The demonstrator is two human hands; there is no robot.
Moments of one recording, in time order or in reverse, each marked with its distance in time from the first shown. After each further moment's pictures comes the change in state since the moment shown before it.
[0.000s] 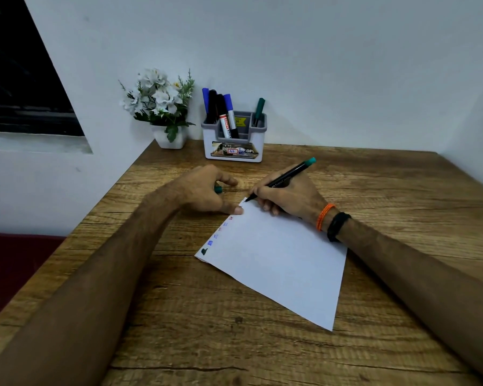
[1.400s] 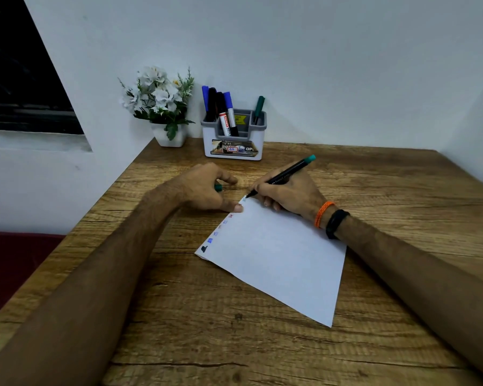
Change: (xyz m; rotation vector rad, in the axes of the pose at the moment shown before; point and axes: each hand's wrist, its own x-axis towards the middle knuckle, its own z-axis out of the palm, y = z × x) left_hand -0.001 0.003 -0.001 -0.021 -0.005 0.007; right_hand -0.001 -0.002 -0.001 -0.008 0.029 -0.011
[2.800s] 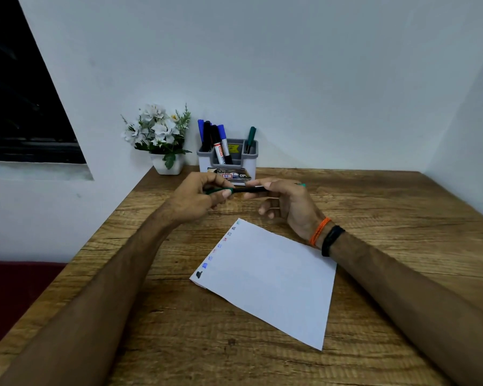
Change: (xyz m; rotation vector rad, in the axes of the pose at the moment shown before) left_hand 0.000 -0.001 -0.003 -0.655 0.323 0.227; right_hand 0.012 0.003 -0.019 0.582 -0.145 0.041
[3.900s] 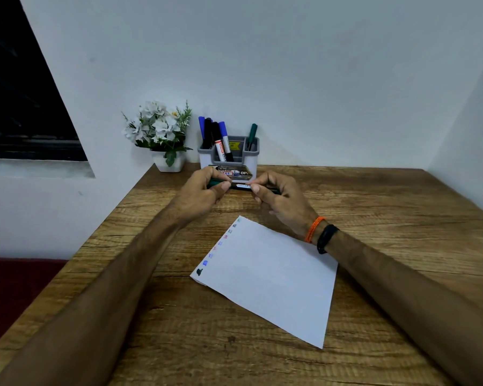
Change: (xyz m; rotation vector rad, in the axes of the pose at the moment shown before) left_hand -0.001 -0.001 0.009 -0.013 0.111 -0.027; right_hand 0.006 0.011 0.008 -0.392 0.083 -0.290
